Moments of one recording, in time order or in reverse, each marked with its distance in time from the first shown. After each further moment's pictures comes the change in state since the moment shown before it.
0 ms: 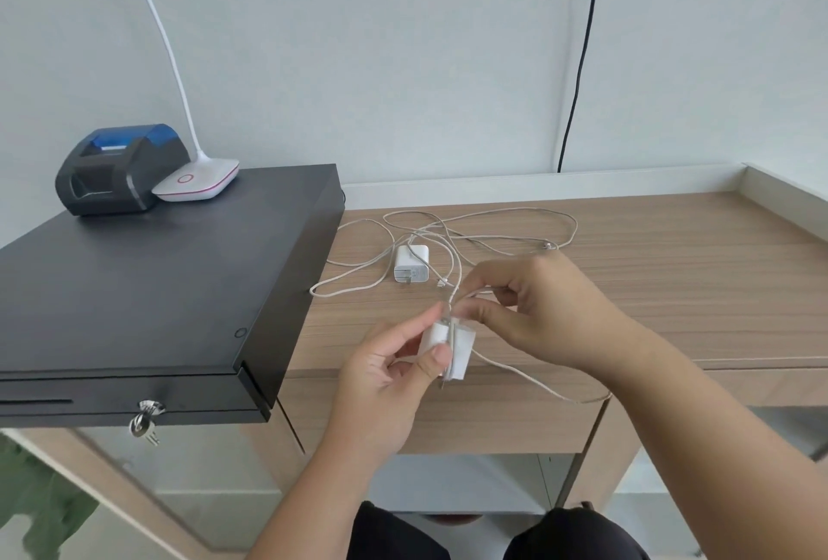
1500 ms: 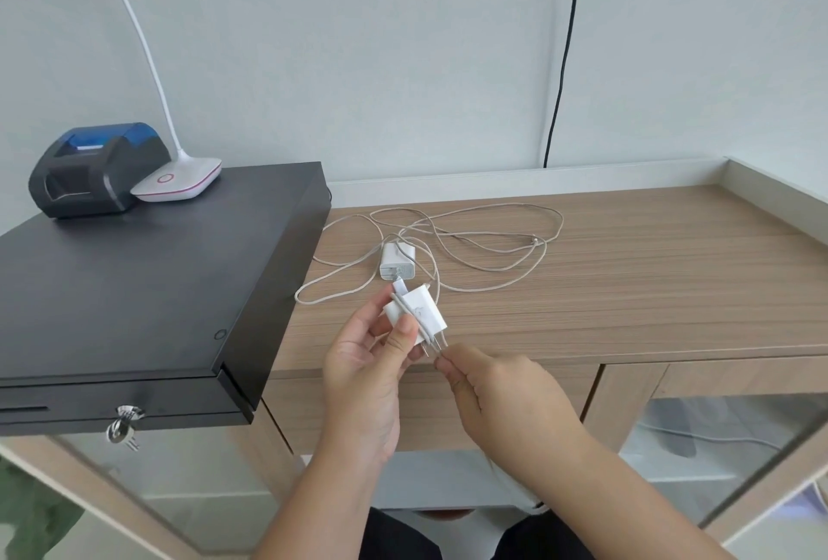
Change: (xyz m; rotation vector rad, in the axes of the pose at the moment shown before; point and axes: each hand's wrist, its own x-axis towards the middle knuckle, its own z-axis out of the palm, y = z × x) left_hand 0.010 -0.001 0.020 -0.505 0.227 -0.116; right_hand -0.061 -0.020 0.068 -0.183 0.039 0.249
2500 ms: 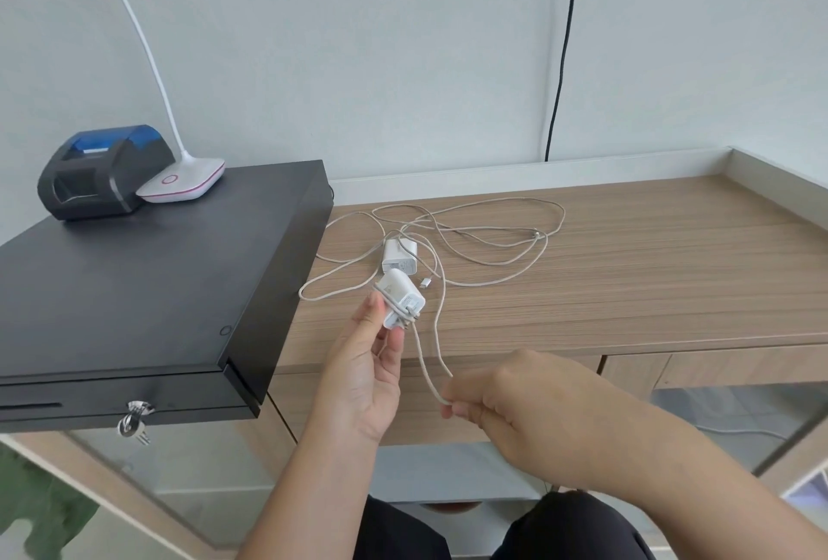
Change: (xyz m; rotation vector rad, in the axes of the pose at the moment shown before) left_hand 0.016 0.007 -0.004 -0.288 0.211 -0.340; right_hand -0.001 -0.007 -0.057 -0.064 -0.475 -0.205
